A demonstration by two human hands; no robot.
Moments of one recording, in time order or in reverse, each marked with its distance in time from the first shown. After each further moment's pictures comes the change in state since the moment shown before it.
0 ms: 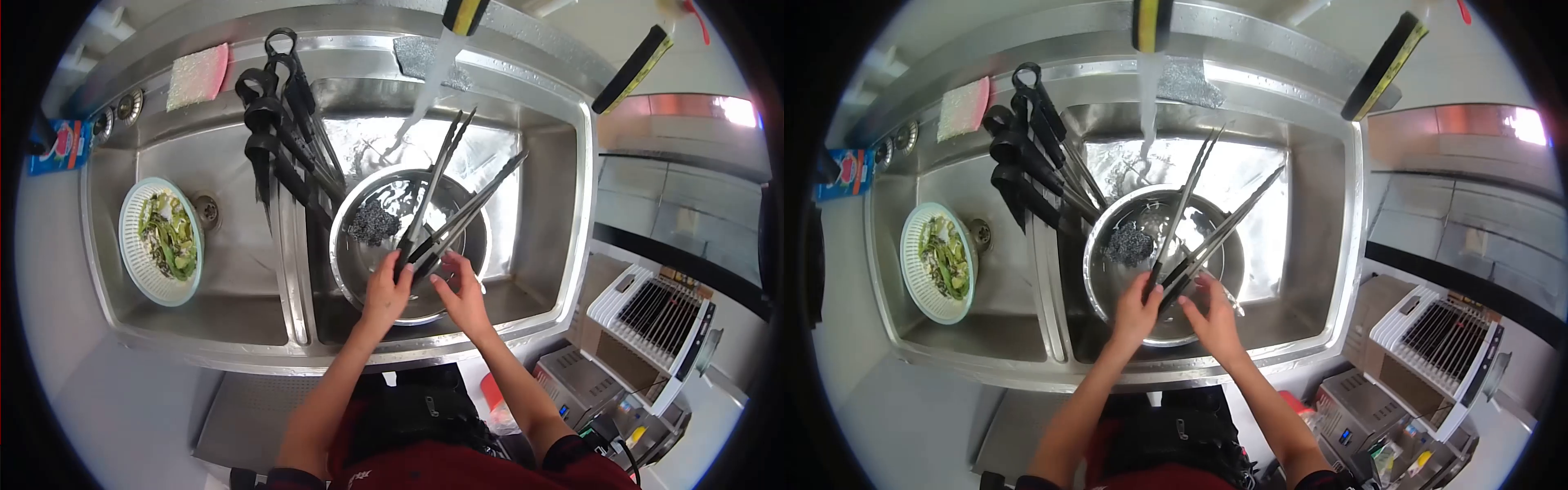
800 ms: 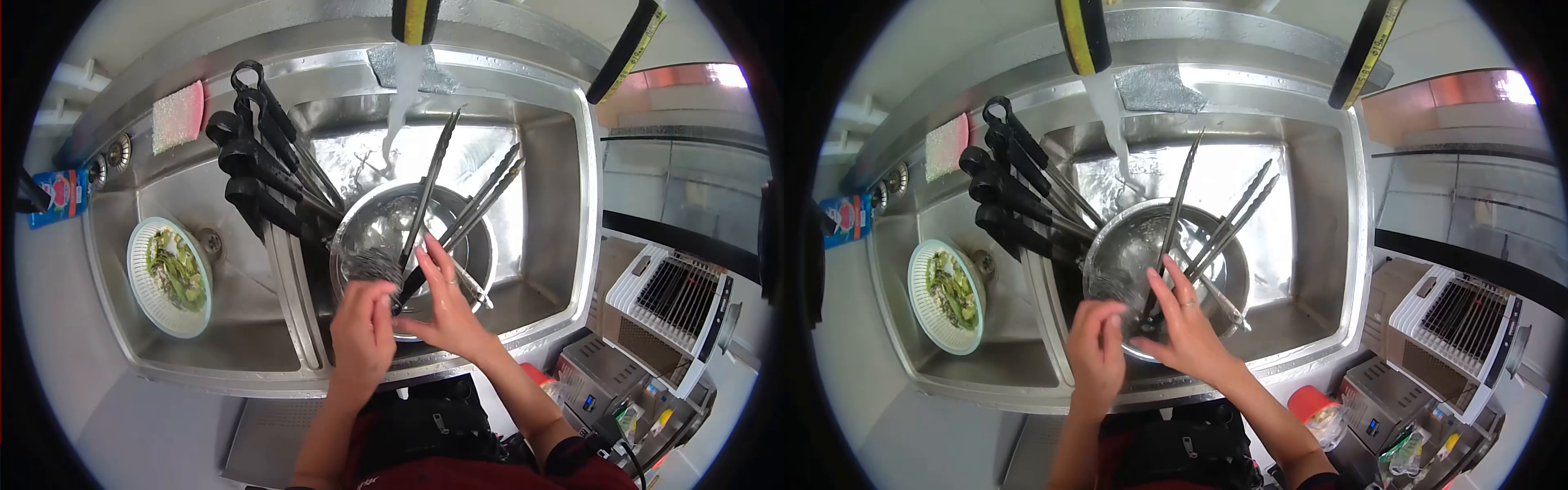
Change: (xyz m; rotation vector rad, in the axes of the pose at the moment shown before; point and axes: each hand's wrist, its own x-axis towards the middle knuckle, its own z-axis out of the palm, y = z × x) left_hand -0.014 0.117 -0.065 0.180 0.155 0.289; right_hand 0.017 -0.070 -0.001 -0.185 -0.140 -0.370
